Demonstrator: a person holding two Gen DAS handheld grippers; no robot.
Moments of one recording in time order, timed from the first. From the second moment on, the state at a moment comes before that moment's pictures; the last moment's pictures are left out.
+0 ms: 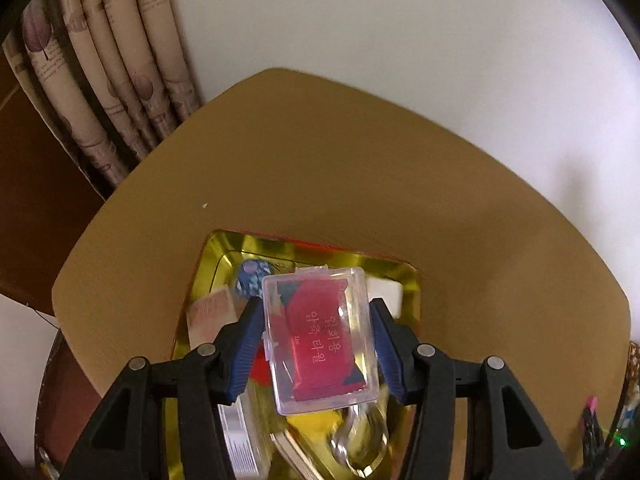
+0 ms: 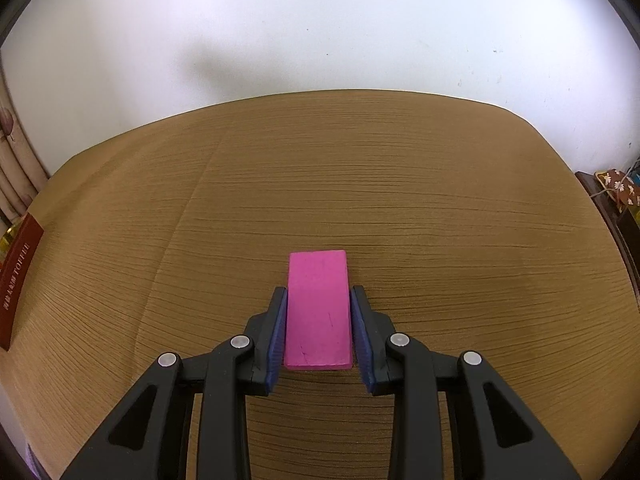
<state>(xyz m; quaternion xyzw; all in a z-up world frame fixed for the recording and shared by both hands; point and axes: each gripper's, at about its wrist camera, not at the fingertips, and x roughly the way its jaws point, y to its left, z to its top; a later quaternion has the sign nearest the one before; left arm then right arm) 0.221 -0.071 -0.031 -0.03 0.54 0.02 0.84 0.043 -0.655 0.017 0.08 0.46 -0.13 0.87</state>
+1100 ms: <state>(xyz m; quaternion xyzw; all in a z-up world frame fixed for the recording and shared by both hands) 0.044 -0.043 -0.008 -0.16 0.43 0.03 0.89 0.055 -0.635 0.023 0.07 0.48 -0.12 0.87</state>
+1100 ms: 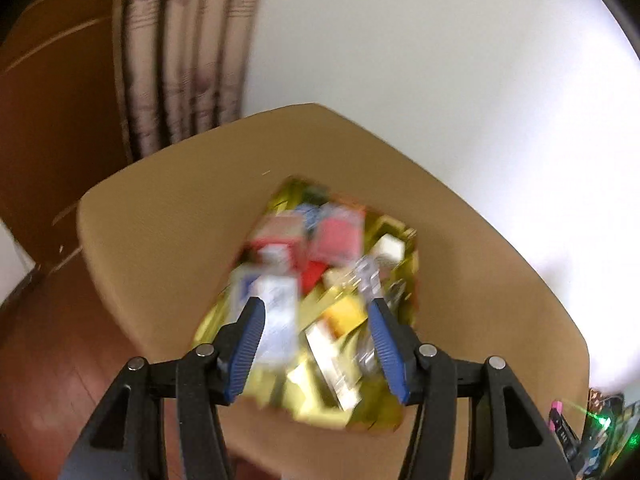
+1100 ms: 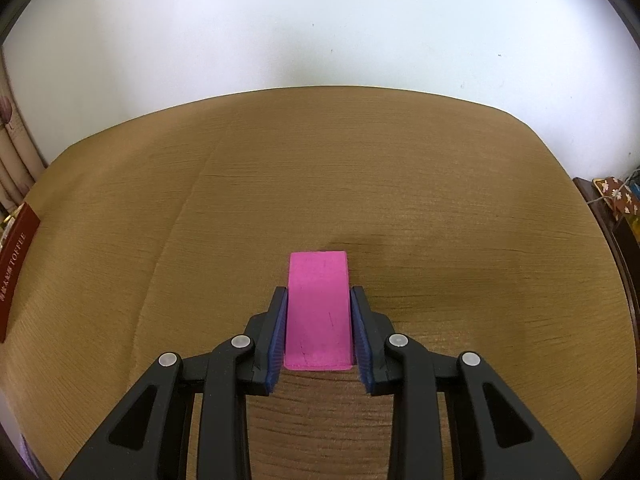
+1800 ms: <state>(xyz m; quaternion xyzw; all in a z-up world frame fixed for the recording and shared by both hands) -0.020 0.012 -0.064 -0.09 0.48 0.09 0.87 0.125 -0.329 0.109 0.11 0.49 0.19 0.85</state>
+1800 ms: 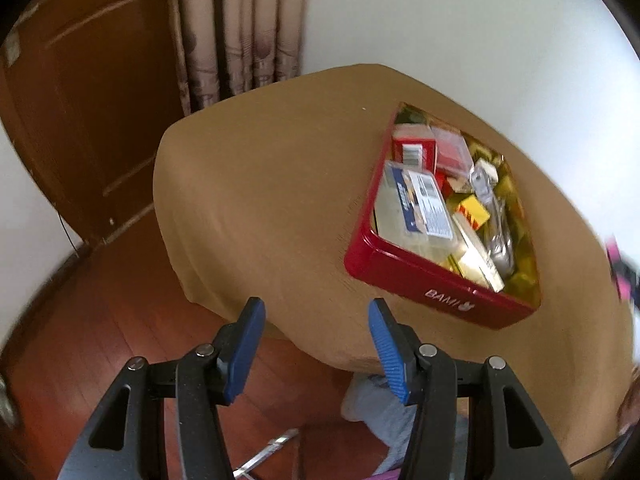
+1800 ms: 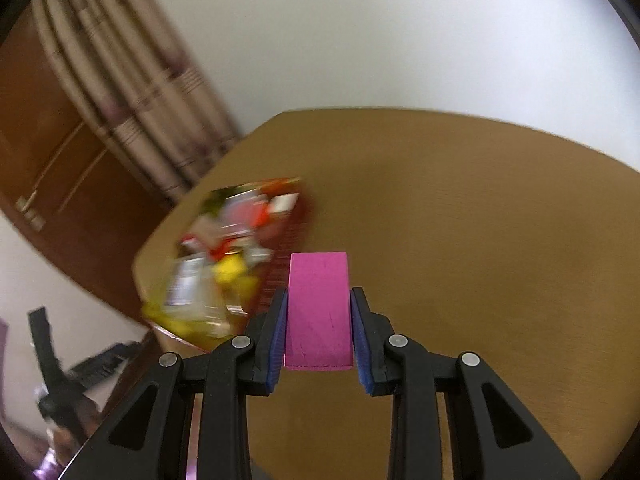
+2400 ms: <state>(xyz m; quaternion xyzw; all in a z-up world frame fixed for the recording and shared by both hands) -0.024 0.005 -0.044 -0.10 0.41 0.02 0.90 0.184 -0.193 0.062 0.07 0.51 0.22 0.83</state>
